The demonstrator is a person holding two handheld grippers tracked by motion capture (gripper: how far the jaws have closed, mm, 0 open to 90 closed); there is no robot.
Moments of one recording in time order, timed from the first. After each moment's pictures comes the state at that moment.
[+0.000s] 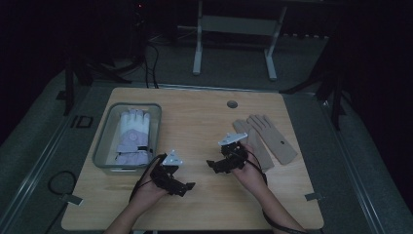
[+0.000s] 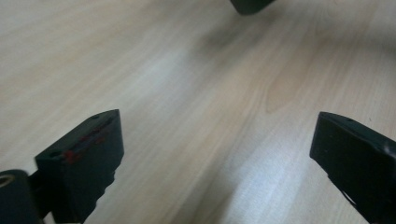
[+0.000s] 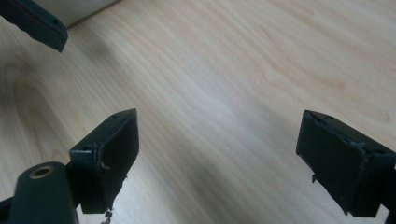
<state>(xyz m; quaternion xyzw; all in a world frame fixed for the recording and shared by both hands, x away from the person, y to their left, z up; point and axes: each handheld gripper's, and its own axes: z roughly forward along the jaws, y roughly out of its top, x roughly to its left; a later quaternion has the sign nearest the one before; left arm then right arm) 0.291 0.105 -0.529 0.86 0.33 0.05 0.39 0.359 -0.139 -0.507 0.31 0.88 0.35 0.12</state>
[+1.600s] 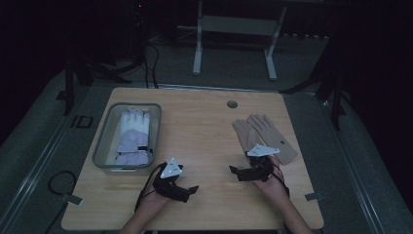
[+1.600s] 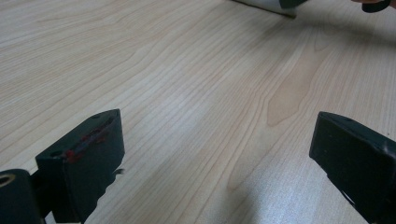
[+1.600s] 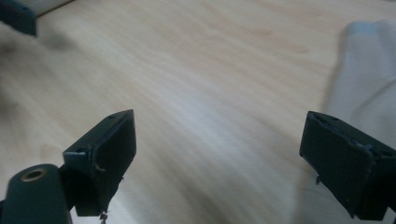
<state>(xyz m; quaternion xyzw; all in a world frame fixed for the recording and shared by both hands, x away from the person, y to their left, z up) 0.277 0.102 -0.559 0.82 0.32 0.10 0.46 0.335 -0.221 -0.530 0.35 0.83 0.40 0.15</state>
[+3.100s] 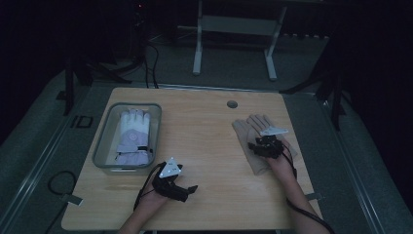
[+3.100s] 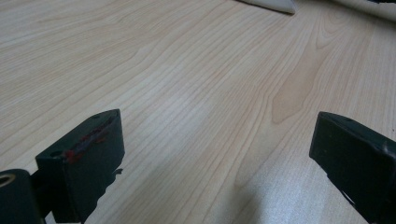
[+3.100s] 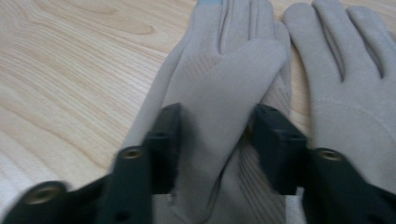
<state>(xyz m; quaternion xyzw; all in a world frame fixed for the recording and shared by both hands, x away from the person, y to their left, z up) 0.280 0.105 -0.562 0.82 0.31 0.10 0.46 0.424 -0.275 -0.555 0.42 0.82 0.35 0.19</state>
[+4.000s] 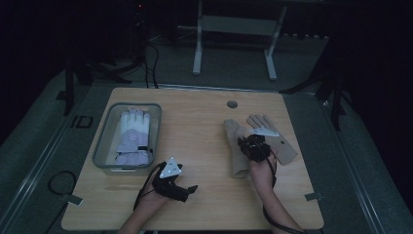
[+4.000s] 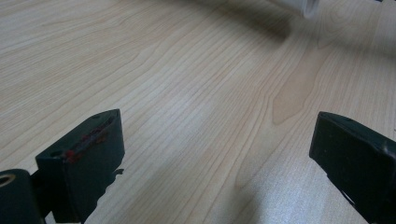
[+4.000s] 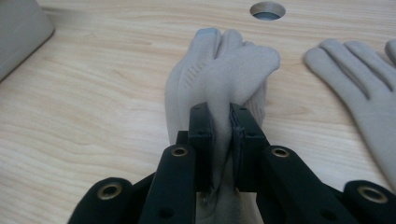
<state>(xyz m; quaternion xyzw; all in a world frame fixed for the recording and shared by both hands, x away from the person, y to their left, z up) 0.279 0.105 -0.559 0.82 0.31 0.11 0.46 0.368 -0.196 -0.498 0.52 0.73 0.37 0.22</state>
